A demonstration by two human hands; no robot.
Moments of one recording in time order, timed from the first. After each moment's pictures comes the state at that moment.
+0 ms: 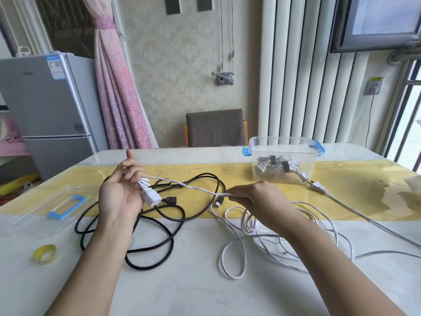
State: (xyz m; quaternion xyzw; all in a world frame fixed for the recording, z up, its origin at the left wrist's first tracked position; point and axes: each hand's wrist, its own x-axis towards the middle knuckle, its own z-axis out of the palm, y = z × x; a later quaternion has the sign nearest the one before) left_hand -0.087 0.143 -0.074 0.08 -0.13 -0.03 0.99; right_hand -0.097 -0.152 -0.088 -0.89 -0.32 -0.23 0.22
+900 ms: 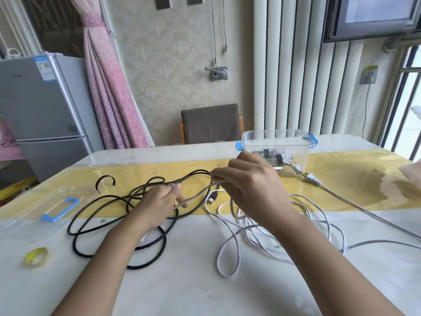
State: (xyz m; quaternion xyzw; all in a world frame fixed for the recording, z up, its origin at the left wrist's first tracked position) left_hand -0.098 0.086 -0.094 0.92 -0.10 0.11 0.37; right_hand -0.118 -0.143 -0.060 -0.78 -0.37 -0.47 0.19
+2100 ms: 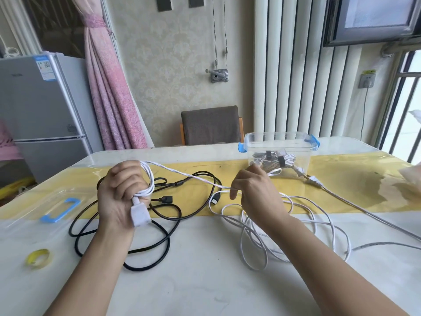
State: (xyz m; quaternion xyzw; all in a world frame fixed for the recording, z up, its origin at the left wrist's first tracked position) left_hand -0.115 0.124 -0.063 0.10 -0.21 -0.24 0.94; right_hand -0.086 -0.137 -0.099 -0.88 -0.24 -0.37 0.17
